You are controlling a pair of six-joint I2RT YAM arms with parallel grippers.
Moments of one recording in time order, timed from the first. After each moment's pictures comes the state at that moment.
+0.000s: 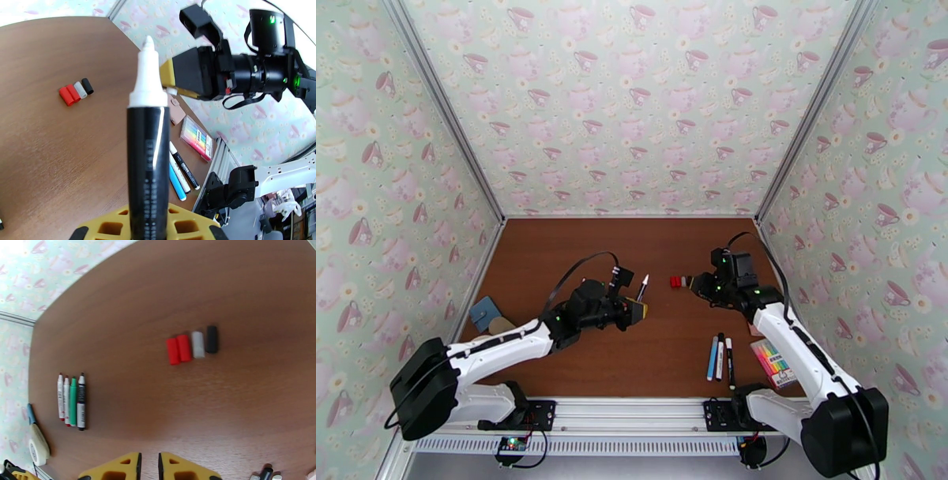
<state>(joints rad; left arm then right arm) -0.86 1.30 0.70 0.24 0.28 -0.59 0.21 1.15 0.86 -0.58 -0.24 0.50</state>
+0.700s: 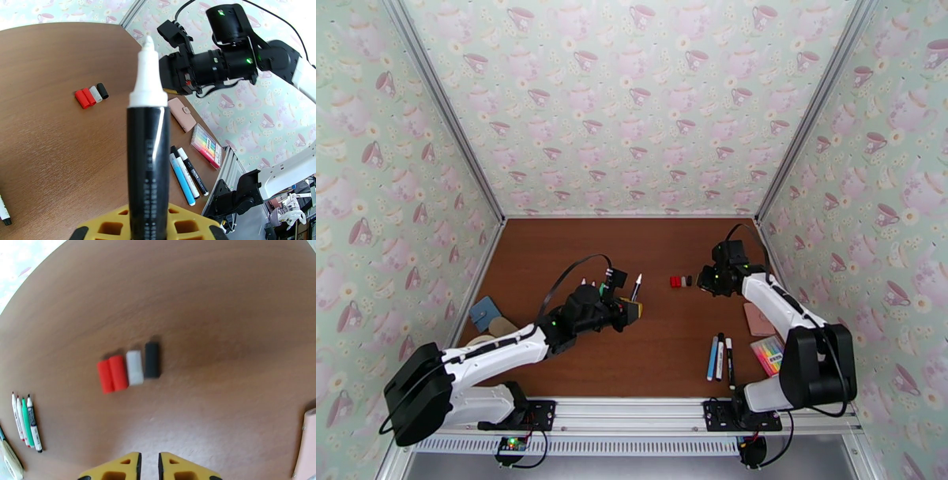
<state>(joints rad) -0.86 1.27 0.67 0.24 0.22 -0.57 0.08 1.50 1.03 -0.59 -0.18 0.37</state>
